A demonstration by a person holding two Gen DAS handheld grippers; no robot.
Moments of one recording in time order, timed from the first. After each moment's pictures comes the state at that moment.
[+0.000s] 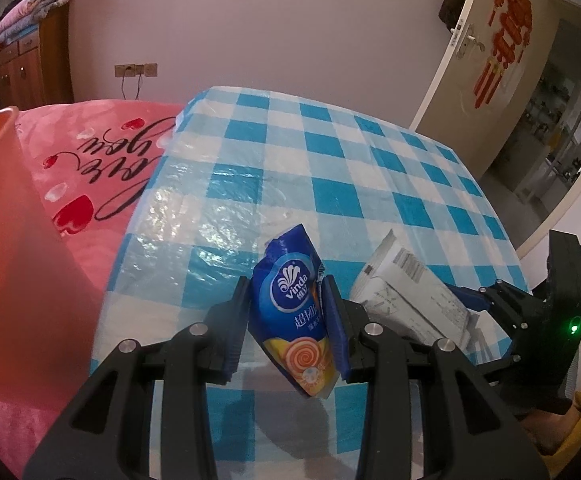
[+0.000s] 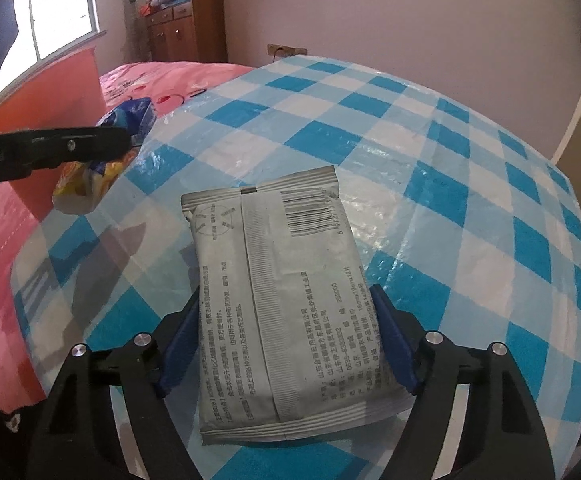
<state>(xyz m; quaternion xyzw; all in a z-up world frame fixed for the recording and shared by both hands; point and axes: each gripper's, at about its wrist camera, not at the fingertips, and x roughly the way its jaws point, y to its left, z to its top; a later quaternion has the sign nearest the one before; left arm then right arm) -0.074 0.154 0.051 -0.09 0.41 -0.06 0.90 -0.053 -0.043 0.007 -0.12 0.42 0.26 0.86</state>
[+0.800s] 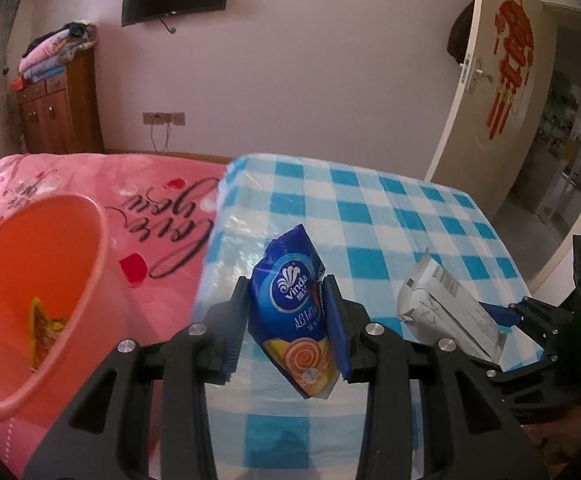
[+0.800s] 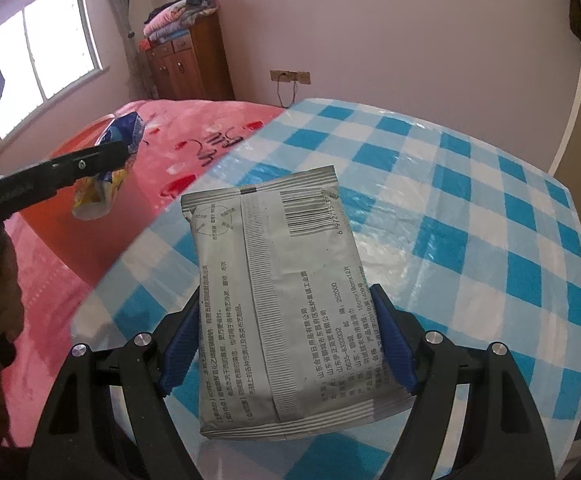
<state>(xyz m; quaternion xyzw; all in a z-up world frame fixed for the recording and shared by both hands) -0.089 0.191 0.117 -0.06 0.34 -0.01 0.94 -0.051 -0.030 0.074 -0.05 0.41 0.29 0.86</state>
